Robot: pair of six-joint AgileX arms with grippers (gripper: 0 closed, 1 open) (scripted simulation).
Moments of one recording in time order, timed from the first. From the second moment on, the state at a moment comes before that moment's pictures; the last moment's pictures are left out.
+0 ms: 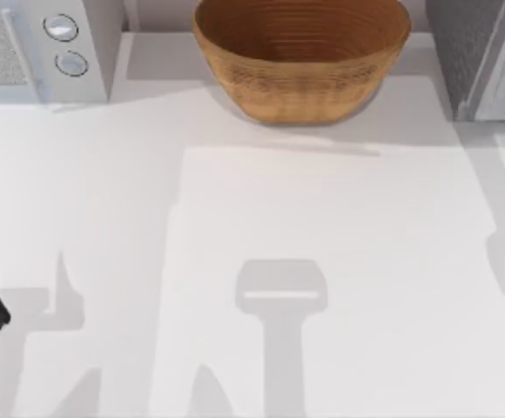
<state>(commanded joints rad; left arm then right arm) 0.00 0.00 0.00 0.00 0.00 0.00 0.10 2.09 2.77 -0.68 0.12 0.02</state>
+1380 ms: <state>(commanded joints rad) 0.00 0.00 0.00 0.00 0.00 0.00 0.09 1.98 2.63 -0.65 0.12 0.02</state>
